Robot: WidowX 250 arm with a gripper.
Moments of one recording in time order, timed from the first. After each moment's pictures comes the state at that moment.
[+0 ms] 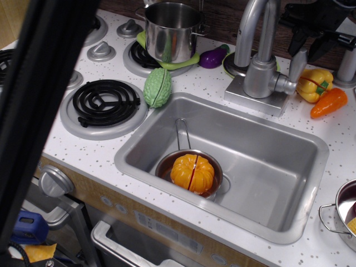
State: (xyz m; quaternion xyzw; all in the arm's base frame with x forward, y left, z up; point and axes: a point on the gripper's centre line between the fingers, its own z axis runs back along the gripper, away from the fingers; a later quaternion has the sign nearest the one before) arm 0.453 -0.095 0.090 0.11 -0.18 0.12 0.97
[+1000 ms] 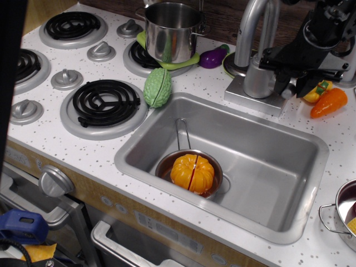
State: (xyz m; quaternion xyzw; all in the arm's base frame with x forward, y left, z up) arm 0.410 -0.102 0.054 0.06 -0.18 0.17 0.97
